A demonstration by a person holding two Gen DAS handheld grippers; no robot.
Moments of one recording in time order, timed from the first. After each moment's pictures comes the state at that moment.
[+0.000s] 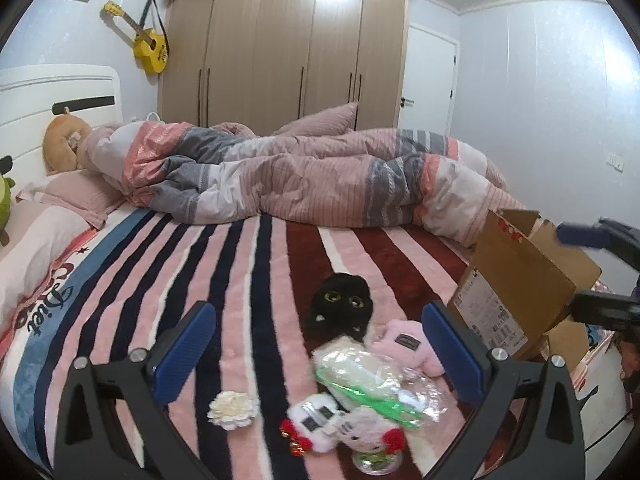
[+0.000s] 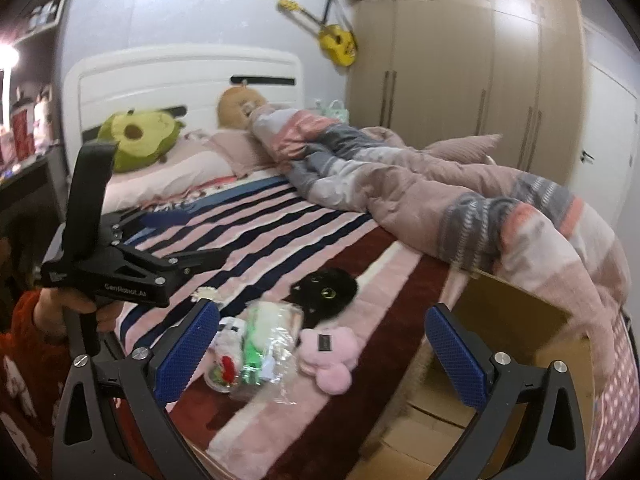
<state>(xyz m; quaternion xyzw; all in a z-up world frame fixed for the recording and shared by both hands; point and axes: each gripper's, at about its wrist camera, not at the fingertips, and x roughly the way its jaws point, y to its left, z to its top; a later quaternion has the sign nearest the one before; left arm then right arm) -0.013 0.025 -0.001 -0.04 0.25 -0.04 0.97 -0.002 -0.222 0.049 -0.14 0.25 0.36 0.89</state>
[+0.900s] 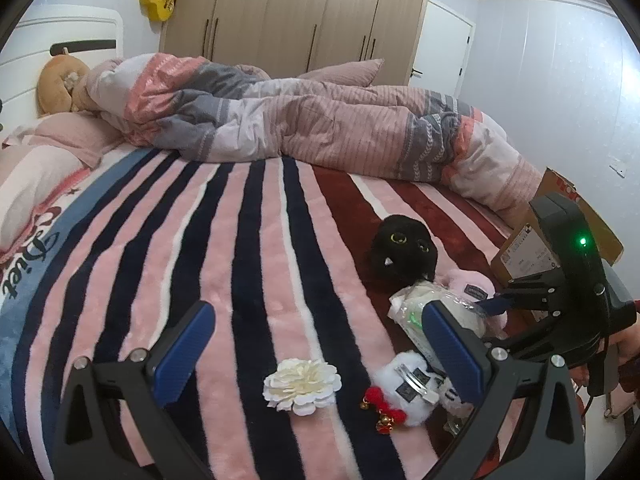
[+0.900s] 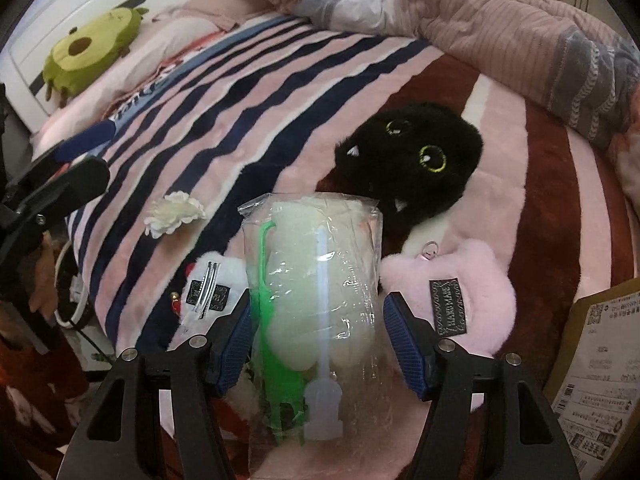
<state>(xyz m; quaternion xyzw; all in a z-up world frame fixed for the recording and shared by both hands) 0.019 0.100 -0.072 -0.08 0.33 -0.06 0.94 0.102 -0.104 -0.109 -0.15 0.53 0.35 0.76</state>
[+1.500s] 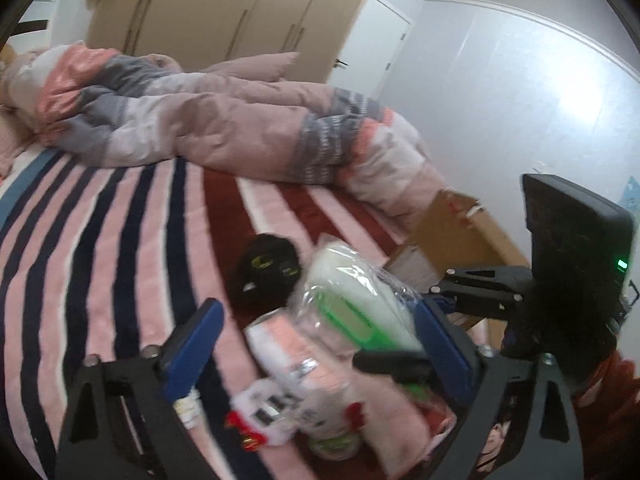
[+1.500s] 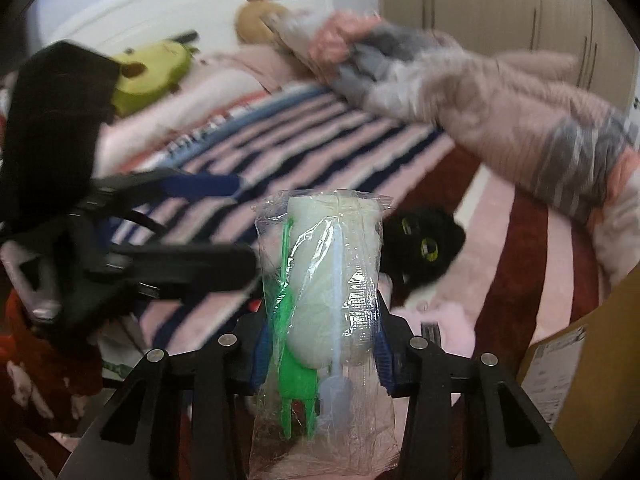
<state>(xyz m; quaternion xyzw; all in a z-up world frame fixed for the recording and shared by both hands) 0.038 0.045 -0.016 -0.13 0.34 -0.23 0.90 0.060 -0.124 -0.013 -0.14 0.40 0.41 0.81</state>
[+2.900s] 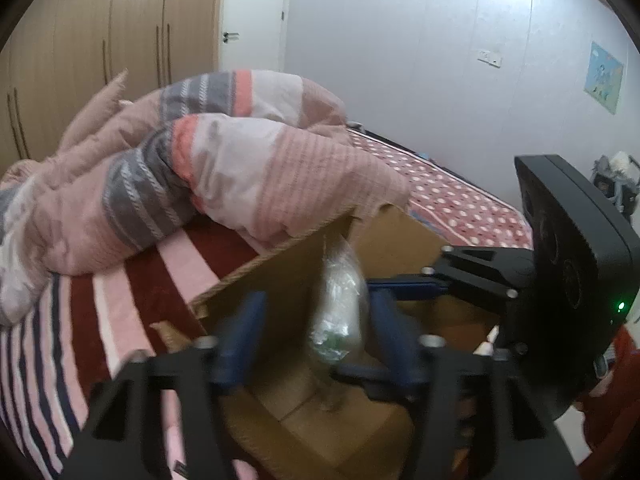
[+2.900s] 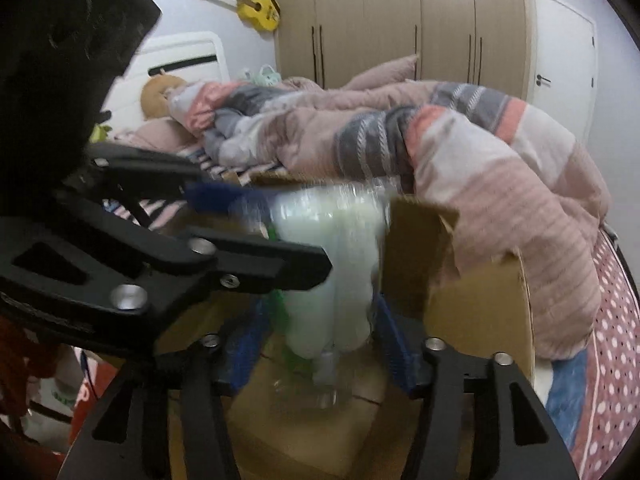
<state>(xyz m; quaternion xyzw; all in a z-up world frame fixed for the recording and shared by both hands) 0.128 -0.240 0.032 0.08 0.35 -0.31 0.88 0.115 -0.372 -0.007 -0.07 0.35 0.28 0.89</state>
